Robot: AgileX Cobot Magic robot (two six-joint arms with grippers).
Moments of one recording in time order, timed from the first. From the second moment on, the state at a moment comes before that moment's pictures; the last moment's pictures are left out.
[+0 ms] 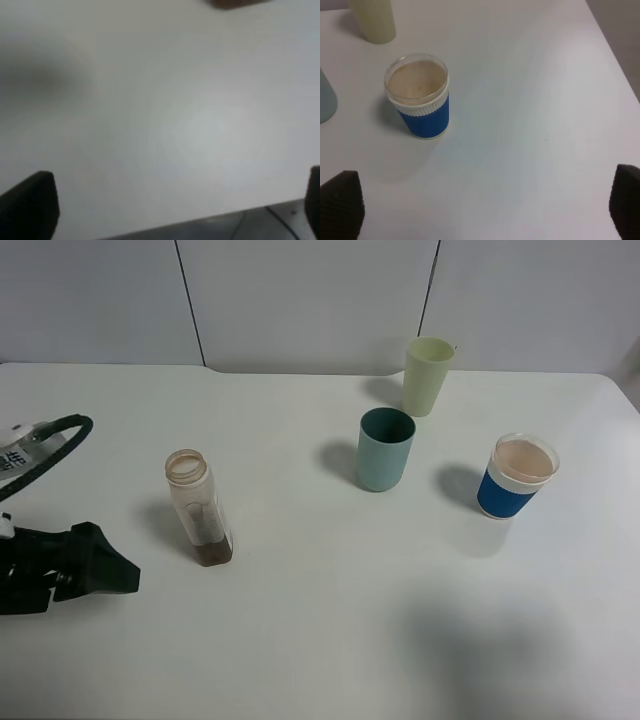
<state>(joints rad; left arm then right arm) -0.30 0.94 -0.36 -0.42 0.64 -0.11 -0.07 0.00 -0.50 -0.02 1.06 0.00</state>
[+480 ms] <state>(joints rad) -0.52 1.11 -0.32 -0.46 0.38 -0.14 -0.07 0.00 -0.50 -0.02 1.06 0.00</state>
